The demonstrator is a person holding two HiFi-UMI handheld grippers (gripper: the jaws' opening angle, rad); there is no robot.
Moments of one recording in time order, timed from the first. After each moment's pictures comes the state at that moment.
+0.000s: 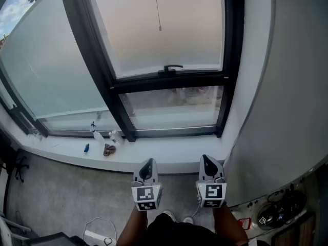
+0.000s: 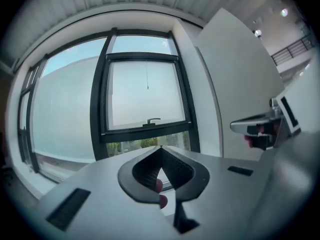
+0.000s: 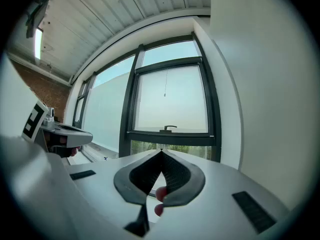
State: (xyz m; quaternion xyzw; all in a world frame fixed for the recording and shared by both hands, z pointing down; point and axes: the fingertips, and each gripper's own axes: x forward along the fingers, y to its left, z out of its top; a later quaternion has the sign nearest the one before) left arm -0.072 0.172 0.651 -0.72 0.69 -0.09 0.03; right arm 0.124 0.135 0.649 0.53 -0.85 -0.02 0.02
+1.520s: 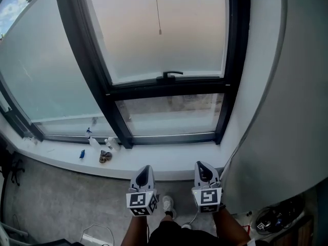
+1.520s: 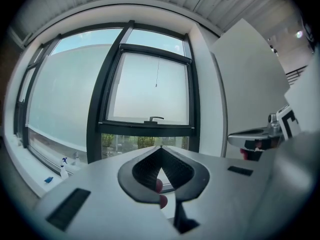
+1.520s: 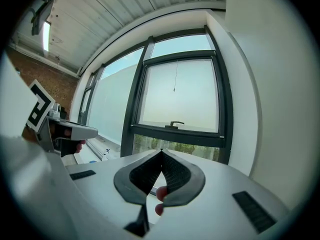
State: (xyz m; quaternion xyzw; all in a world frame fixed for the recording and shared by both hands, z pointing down) left arm -0.100 0.130 0.665 -0.74 0.68 -0.01 -0.04; right arm 0.089 0.095 0.653 0.51 -0.86 -0.04 0.06
